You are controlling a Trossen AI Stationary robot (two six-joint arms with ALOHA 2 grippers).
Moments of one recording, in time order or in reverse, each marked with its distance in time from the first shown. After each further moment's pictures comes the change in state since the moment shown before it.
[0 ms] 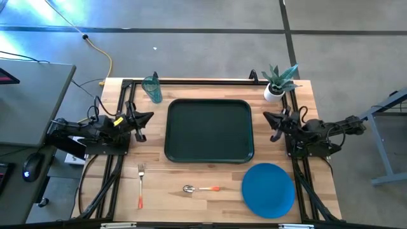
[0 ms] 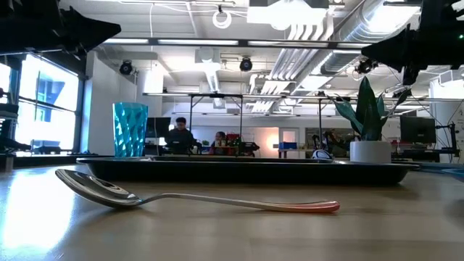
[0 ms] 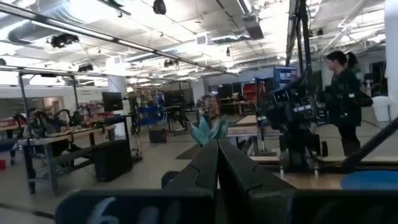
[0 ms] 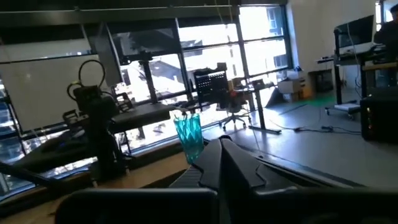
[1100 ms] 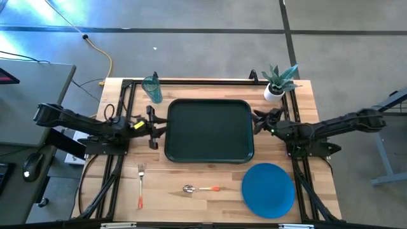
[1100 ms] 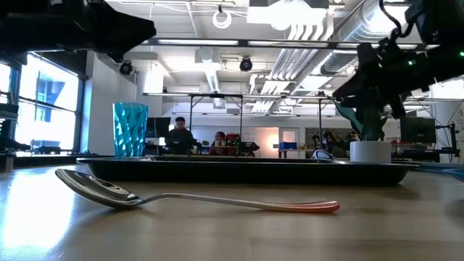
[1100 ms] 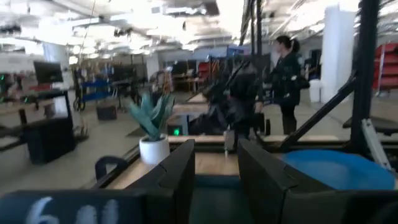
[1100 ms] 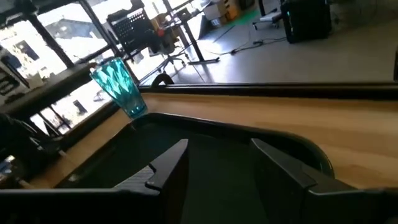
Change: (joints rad) left arm 0.011 0.790 0.104 0.522 0.185 -0.169; right arm -0.179 0.762 0.108 0.149 0.055 0.555
